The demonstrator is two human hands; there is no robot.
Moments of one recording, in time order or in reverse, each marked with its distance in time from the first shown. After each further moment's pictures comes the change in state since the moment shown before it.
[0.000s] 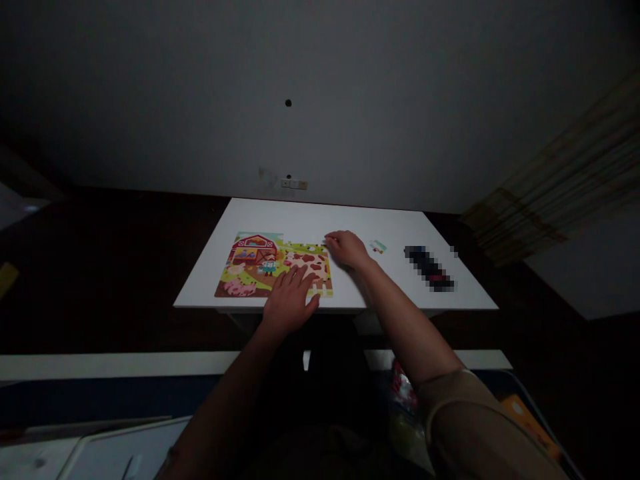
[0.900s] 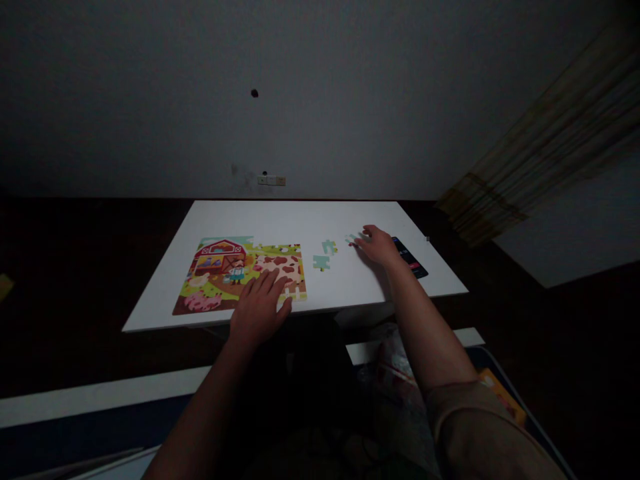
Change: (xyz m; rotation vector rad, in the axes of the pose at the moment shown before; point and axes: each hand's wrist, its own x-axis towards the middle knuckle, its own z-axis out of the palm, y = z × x) left_hand 0.008 0.000 0.009 0.010 -0.008 0.040; right_hand -0.054 0.134 -0.065 -0.129 0.240 0.301
